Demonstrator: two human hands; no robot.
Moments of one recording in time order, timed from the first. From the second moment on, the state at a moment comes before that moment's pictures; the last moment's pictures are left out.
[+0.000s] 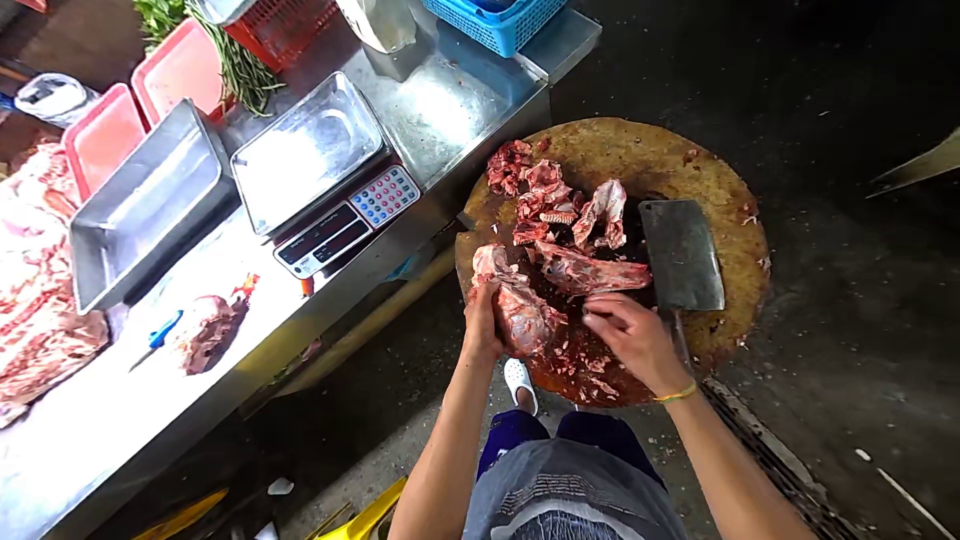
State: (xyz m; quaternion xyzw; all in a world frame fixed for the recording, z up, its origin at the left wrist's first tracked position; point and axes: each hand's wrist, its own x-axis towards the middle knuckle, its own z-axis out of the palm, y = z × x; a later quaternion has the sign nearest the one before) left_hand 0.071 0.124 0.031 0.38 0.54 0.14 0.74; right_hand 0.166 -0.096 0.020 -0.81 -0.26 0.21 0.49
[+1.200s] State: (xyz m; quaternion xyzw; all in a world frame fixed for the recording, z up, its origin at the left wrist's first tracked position) left_hand 0.003 0.178 -0.034 0.55 0.66 0.22 0.46; right_hand 0.054 -0.062 0.021 -0.87 -0.21 0.33 0.29
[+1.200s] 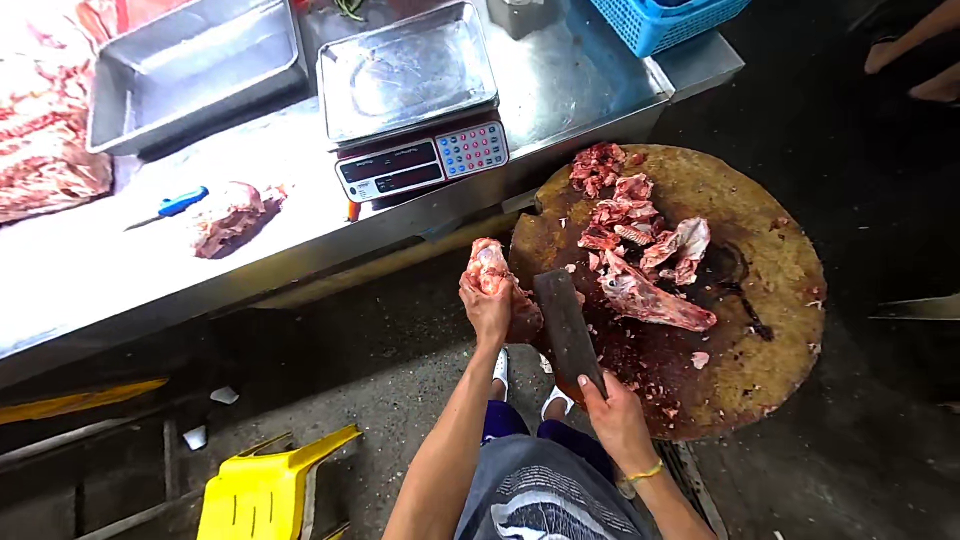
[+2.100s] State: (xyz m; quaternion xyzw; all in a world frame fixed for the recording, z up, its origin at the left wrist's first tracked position) left_hand -0.002 0.172 -0.026 0.52 0.68 0.21 0.47; right_hand 0.101 0.006 0.195 -0.70 -0.30 0.02 0.65
